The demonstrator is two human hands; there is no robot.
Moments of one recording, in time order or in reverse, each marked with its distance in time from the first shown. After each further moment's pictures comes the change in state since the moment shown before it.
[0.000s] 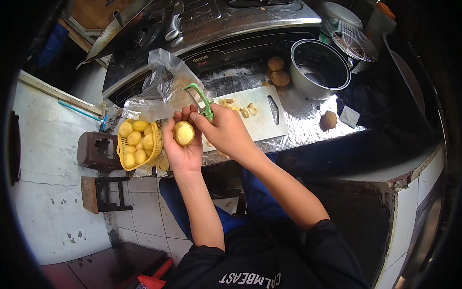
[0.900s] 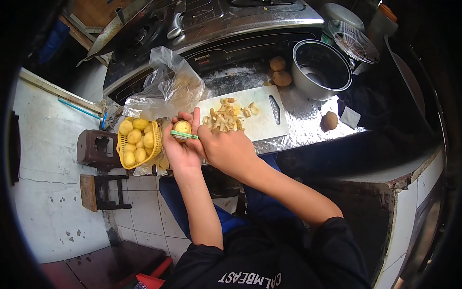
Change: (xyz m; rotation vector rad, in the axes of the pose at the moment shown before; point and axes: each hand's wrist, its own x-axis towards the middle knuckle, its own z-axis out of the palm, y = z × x) left_hand 0.006 0.001 -0.010 -0.119 0.174 0.040; right_hand -0.031 0.003 0.003 -0.741 -0.081 -0.448
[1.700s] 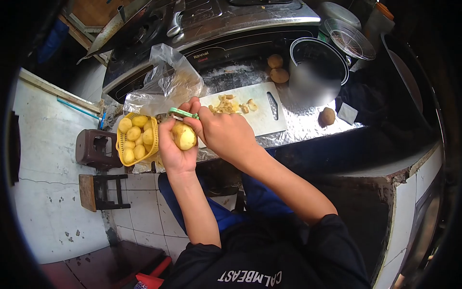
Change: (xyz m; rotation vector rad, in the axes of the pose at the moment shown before) left_hand -0.033 0.006 0.038 0.478 -0.200 -0.002; right_hand 0.015 -0.002 -0.010 0.063 0.089 0.102
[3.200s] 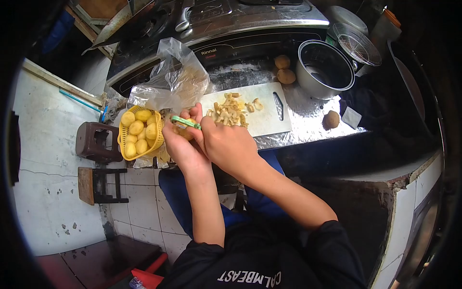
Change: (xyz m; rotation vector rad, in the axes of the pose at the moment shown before) left_hand -0.005 -0.015 0.013 -0.207 0.402 0.169; right_hand -0.013 -0.017 0.001 -0.114 -0.053 -0.018
